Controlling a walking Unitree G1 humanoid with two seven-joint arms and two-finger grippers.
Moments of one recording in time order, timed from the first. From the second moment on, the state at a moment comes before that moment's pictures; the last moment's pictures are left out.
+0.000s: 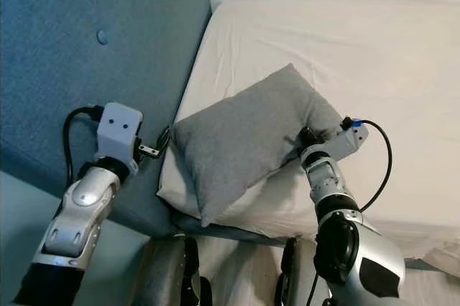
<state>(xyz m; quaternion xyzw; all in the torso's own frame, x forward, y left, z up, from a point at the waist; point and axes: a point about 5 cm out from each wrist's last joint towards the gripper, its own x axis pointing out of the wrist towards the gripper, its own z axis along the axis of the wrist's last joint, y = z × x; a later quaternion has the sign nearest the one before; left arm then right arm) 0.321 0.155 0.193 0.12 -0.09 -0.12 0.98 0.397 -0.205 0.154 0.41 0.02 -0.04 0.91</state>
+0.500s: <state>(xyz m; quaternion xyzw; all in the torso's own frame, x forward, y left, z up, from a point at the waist) 0.284 0.114 0.092 -0.23 0.20 -0.15 0.94 0.399 -0.204 0.159 0.38 0.02 -0.03 0.92</state>
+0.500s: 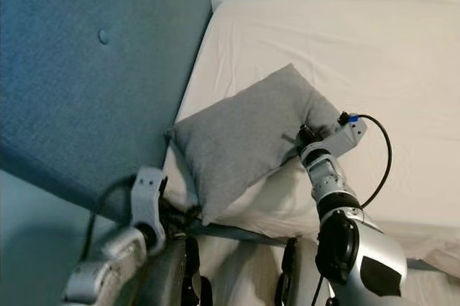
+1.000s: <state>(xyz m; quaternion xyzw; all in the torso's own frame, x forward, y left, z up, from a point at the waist) 0.303 0.123 0.109 -0.43 0.17 -0.13 0.88 0.400 -0.202 0.159 0.38 0.02 -0.02 0.92</state>
